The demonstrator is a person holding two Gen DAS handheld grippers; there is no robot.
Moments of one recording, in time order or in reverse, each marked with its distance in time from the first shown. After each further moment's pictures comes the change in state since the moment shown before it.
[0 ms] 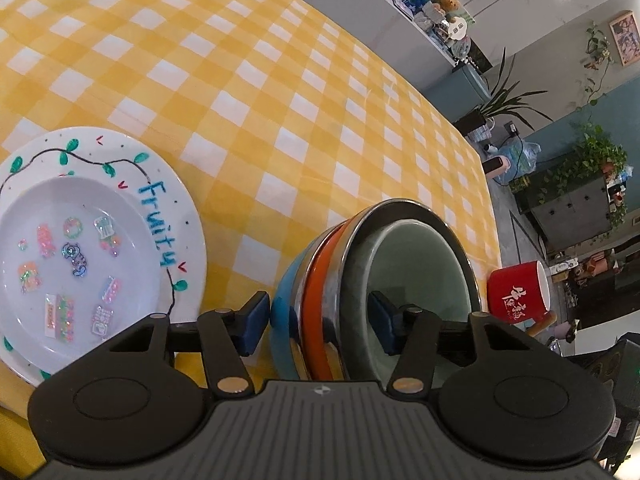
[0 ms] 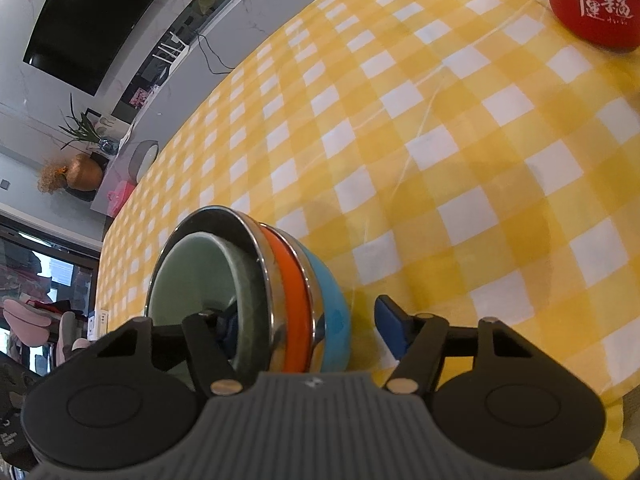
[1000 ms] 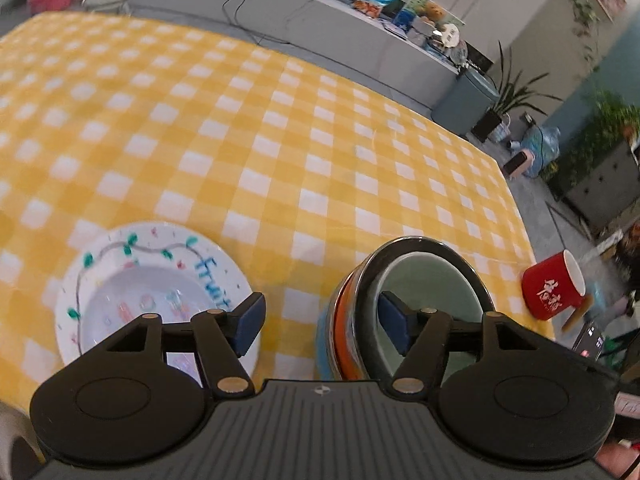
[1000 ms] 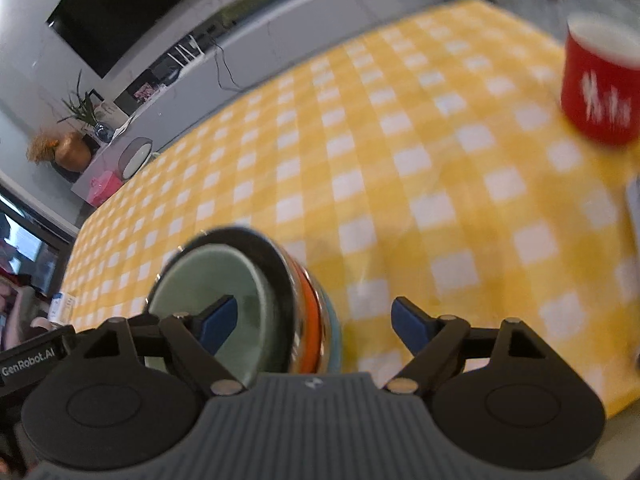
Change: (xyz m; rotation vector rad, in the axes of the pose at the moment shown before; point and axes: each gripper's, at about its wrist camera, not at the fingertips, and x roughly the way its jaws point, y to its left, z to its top) left arm -0.037 -0.021 0.005 0.175 -0.119 0.150; right arm -0.015 0.022 -0.003 -0.162 -0.095 -0.092
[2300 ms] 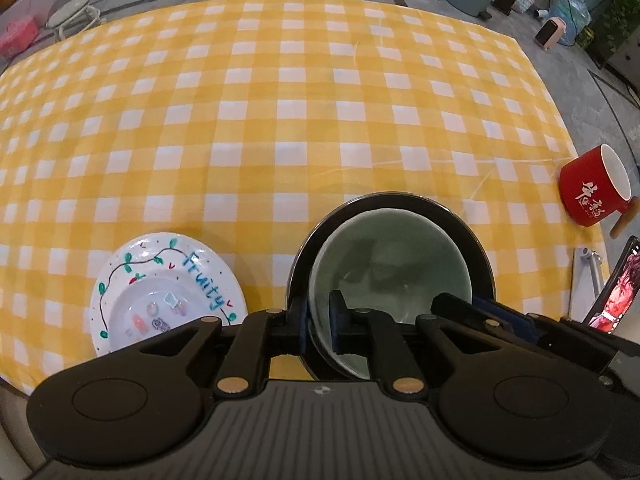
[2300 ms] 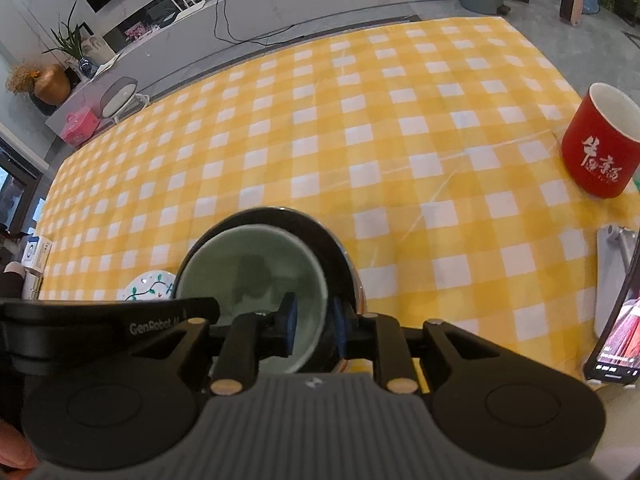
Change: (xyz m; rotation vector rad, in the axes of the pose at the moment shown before) left arm 0.025 -0.076 0.028 0.245 0.325 0.232; right arm -0.023 0.063 0.012 -0.178 0.111 -0.144
